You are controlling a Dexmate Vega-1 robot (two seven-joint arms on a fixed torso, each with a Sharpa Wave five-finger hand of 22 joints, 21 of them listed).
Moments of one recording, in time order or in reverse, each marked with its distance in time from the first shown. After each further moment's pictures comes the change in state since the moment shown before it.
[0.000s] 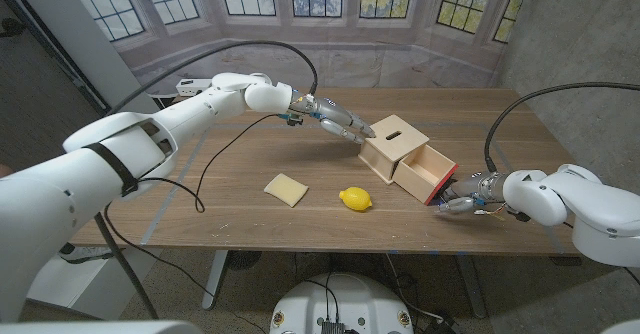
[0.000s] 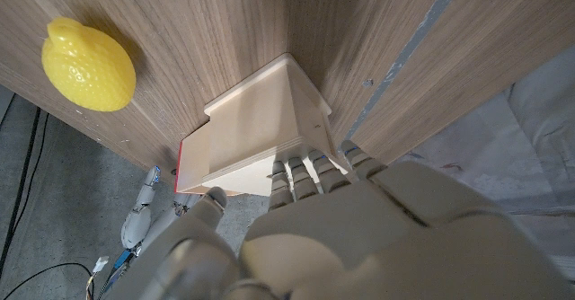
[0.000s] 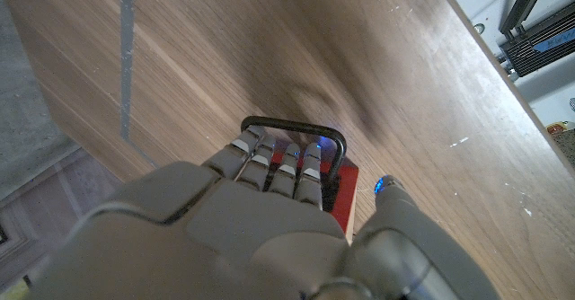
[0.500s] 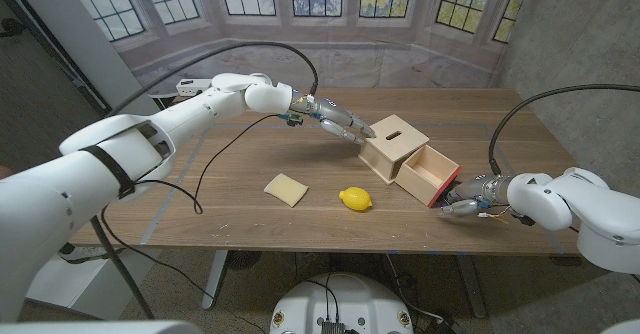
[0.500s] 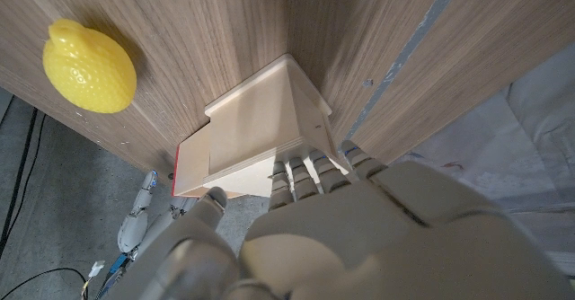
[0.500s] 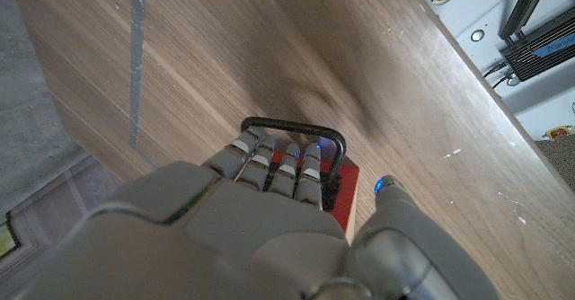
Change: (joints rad) left arm 0.018 0.020 -0.009 -0.054 -0.004 0.027 -0.020; left_hand 0.000 0.000 0.000 0.000 0.000 0.000 0.000 0.000 -0.001 -0.002 0.002 -0.006 0.000 0.000 0.000 0.000 0.000 0.000 0.000 0.000 0.000; right arm -0.188 0.037 0.175 -0.002 -0.046 -0.008 0.032; right_hand 0.000 0.000 0.000 0.000 0.000 -0.004 -0.004 0.000 0.000 0.000 0.000 0.000 0.000 0.000 0.000 0.000 0.000 0.000 0.000 0.000 0.000
